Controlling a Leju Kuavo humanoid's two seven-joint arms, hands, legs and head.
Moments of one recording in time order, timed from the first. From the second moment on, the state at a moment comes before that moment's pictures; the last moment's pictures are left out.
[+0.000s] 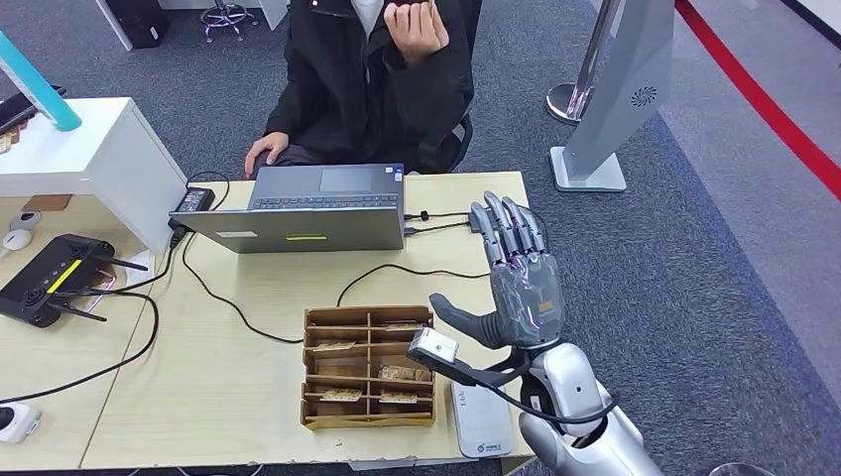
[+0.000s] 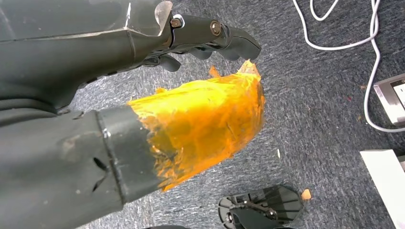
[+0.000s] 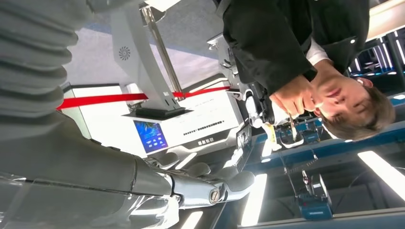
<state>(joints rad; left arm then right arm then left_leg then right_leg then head) -0.06 -0.22 0.70 -0.29 -1.11 0.28 -0.13 -0.19 -0.07 0.56 -1.68 1.25 -0.36 0.14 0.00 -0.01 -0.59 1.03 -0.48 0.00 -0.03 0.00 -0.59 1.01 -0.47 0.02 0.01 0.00</state>
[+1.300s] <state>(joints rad) -0.04 -0.21 0.71 -0.29 -1.06 0.31 -0.19 0.10 -0.09 0.56 -1.91 0.58 -0.38 -0.26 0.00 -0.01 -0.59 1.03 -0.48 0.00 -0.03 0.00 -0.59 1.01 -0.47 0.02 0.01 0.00</state>
